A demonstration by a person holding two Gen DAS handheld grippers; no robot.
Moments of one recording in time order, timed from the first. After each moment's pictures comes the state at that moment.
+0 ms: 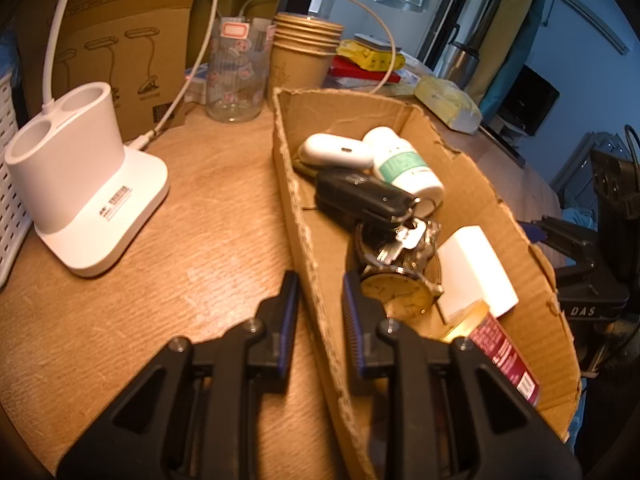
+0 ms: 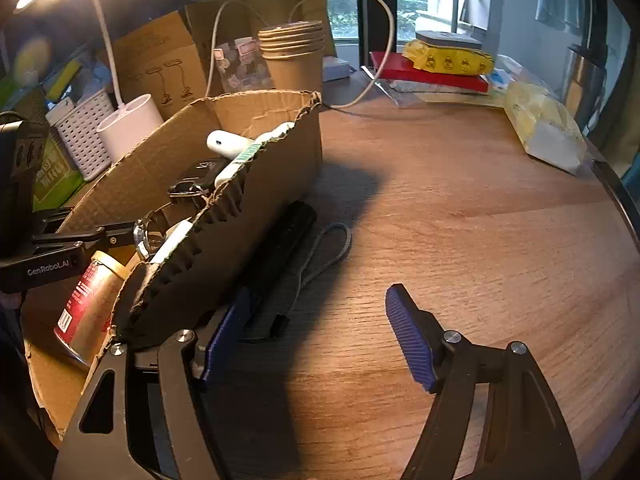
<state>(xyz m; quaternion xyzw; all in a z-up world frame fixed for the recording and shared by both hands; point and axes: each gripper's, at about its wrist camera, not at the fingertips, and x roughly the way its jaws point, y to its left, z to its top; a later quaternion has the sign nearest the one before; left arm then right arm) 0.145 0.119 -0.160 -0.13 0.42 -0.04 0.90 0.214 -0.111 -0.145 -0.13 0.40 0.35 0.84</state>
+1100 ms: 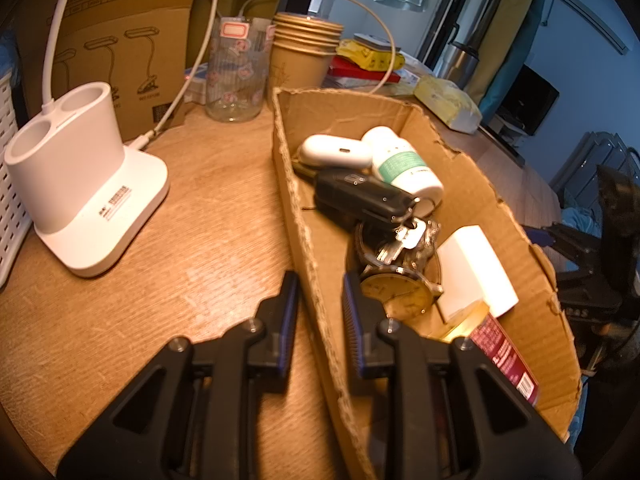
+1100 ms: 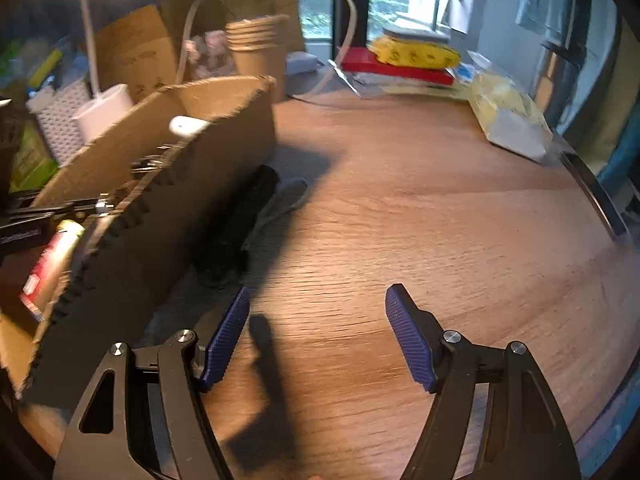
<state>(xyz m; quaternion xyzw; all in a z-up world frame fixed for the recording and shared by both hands) 0.145 0.119 -0.160 -0.13 0.42 -0.04 0.90 0.210 -0.131 -0.150 -0.15 0.39 0.31 0.85</state>
